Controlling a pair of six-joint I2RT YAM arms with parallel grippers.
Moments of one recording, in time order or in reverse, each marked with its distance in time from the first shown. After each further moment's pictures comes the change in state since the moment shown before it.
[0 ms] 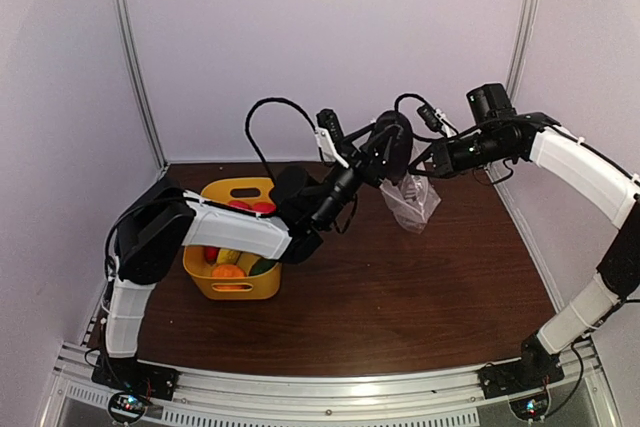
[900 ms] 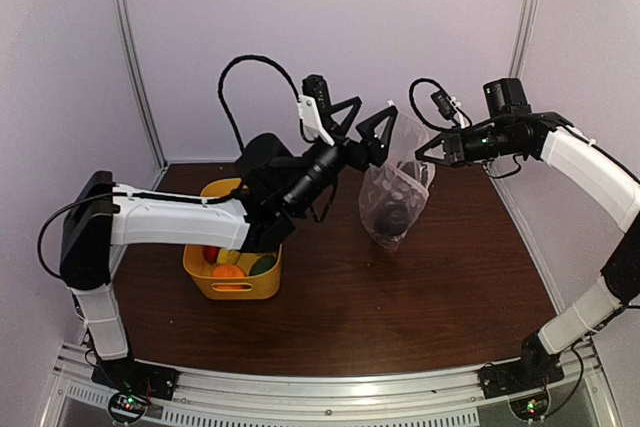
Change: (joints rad) left arm -0.043 -0.271 -0.107 -0.248 -0.030 0.163; right arm -0.078 -0.042 -0.011 0.071 -0.120 0.037
